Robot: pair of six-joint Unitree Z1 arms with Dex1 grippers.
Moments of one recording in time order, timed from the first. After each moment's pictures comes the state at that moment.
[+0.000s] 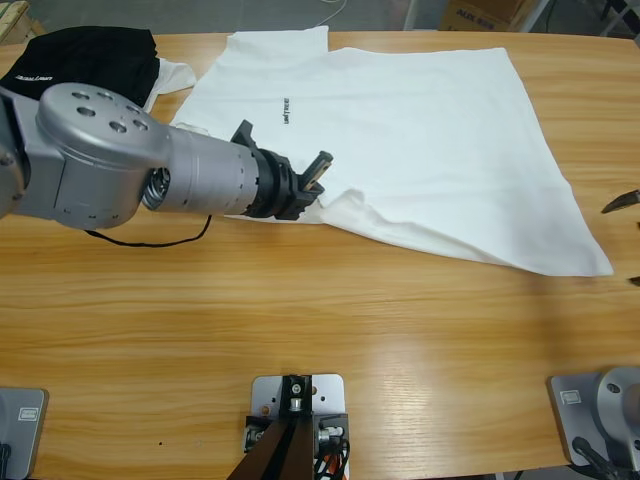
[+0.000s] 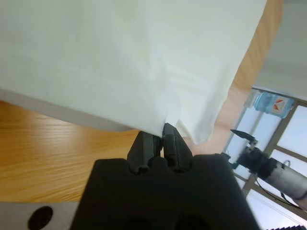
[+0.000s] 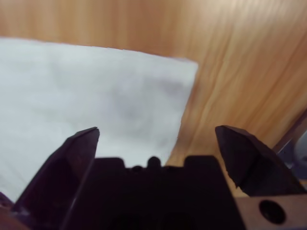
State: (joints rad) arm 0 -0.99 1.89 -1.02 -0.10 -0.06 -1.49; arm 1 -0.21 1.45 -0.76 0.78 0.16 1.29
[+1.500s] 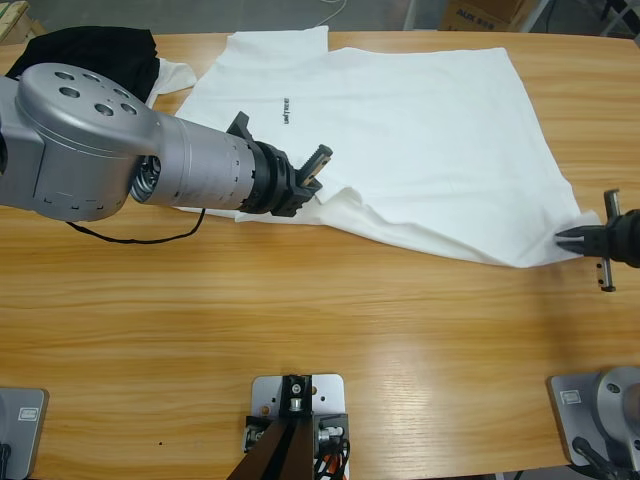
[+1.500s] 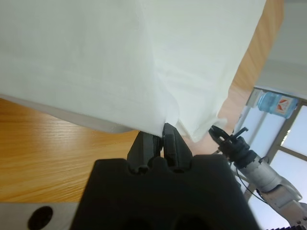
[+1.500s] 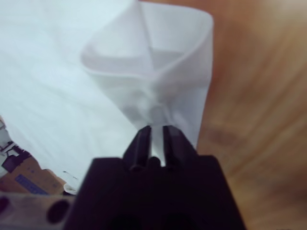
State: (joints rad) arm 0 -0.99 1.86 -1.06 -0.02 -0.05 -1.48; arm 1 -0.17 1.40 -0.40 0.19 0.27 1.29
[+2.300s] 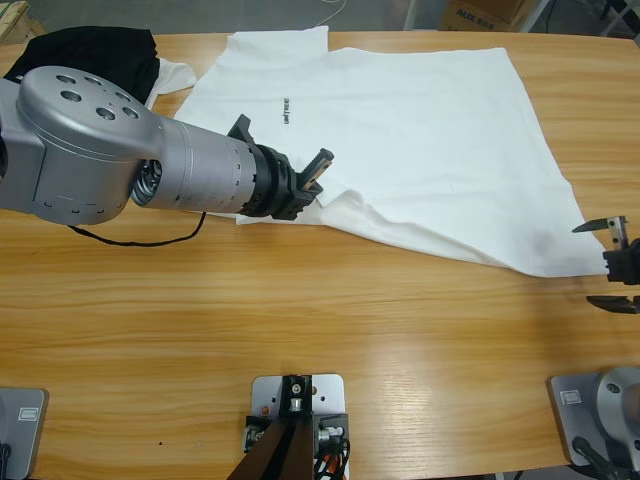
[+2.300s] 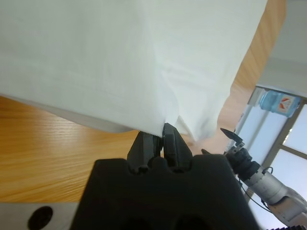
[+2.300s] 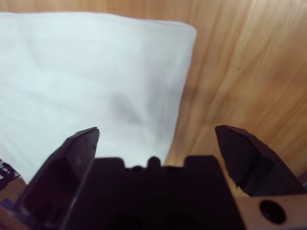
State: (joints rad) arm 0 -1.00 1.86 -1.06 -0.02 -0.05 -1.48; arm 1 -0.12 1.28 -0.46 0.45 0.18 1.35
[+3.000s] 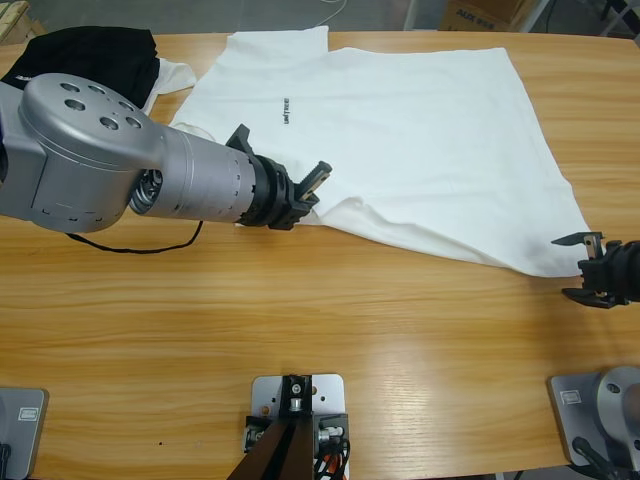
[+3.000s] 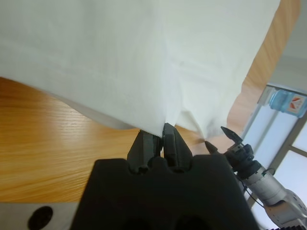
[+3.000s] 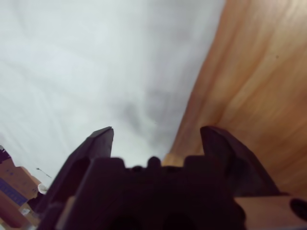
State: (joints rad) arm 0 -1.01 1.86 -1.06 0.03 -0.05 -1.48; arm 1 0.03 1.26 -0.31 0.20 0.14 1.39
